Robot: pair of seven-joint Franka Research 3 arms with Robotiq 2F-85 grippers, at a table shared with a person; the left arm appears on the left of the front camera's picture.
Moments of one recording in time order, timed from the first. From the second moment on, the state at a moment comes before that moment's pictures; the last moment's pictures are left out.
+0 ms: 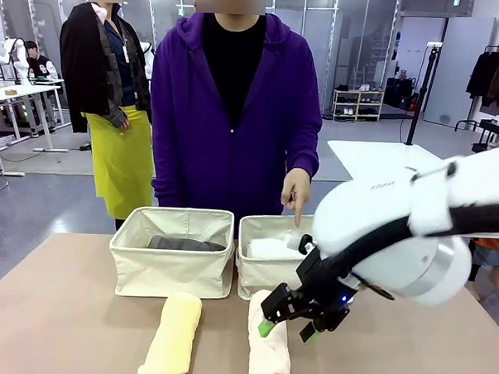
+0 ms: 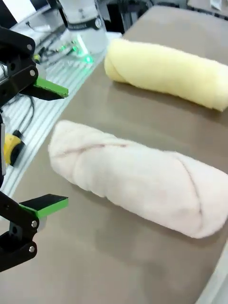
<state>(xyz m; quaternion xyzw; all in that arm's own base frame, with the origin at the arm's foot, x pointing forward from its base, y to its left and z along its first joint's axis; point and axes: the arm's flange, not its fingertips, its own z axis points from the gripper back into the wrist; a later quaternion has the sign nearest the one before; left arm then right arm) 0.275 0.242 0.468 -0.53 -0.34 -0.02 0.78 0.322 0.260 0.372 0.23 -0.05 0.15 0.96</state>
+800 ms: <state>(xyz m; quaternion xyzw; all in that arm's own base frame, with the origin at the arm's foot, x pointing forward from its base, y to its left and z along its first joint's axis) 0.275 0.242 0.468 -0.53 -0.34 -0.02 0.78 0.335 0.266 0.342 0.21 -0.09 0.11 0.97</state>
